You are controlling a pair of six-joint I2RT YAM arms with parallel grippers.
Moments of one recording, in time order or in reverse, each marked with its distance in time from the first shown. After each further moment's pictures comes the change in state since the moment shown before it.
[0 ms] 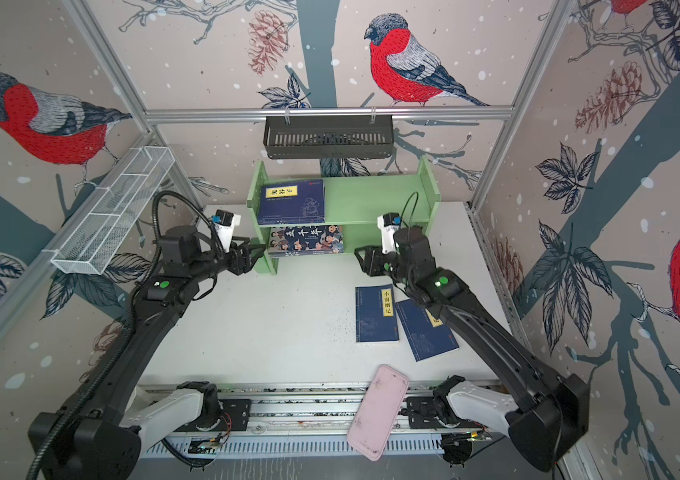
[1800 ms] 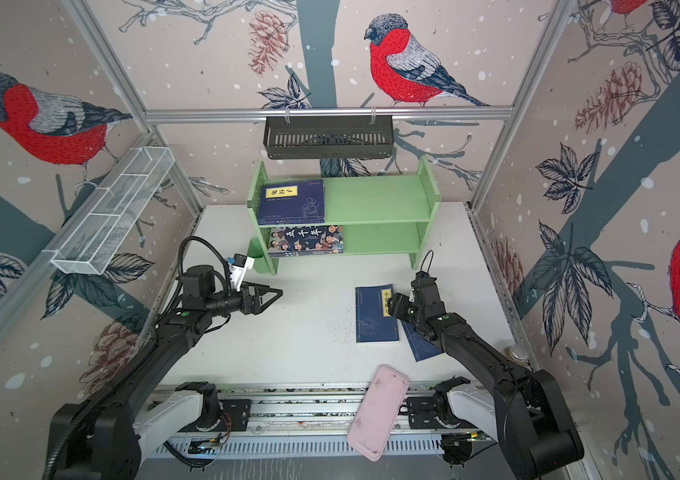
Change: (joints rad) left arm 0.031 -0.036 -0.403 0.221 0.336 -0.230; right arm -0.254 0.059 -0.500 0.204 -0.039 0.110
